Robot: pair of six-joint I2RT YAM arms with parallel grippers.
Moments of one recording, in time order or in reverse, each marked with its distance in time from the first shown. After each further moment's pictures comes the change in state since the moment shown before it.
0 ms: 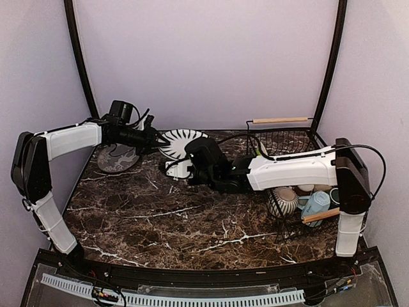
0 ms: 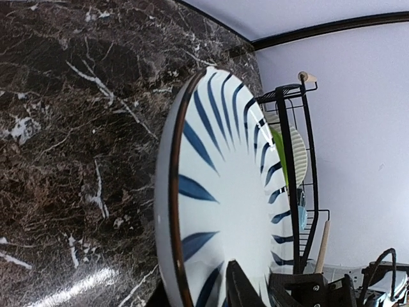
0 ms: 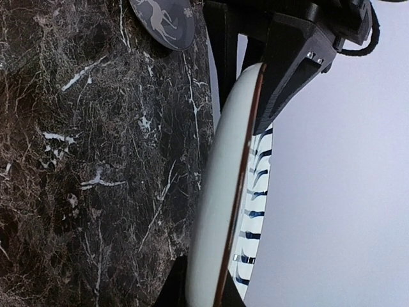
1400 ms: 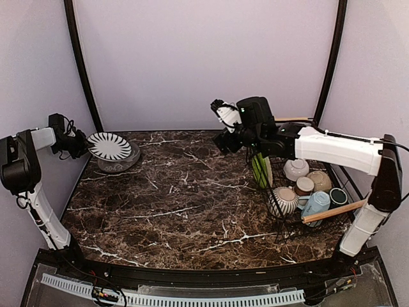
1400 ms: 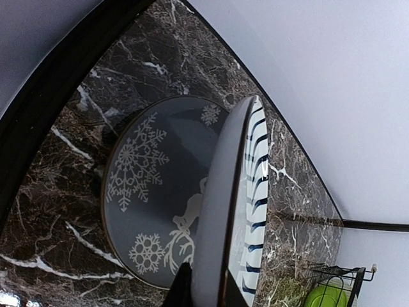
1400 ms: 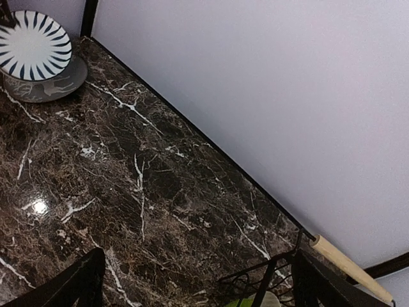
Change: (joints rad) left arm 0.697 0.067 0.008 -0.110 -0.158 0.104; right arm -0.226 -0.259 -0.073 -0.127 -0.123 0.652
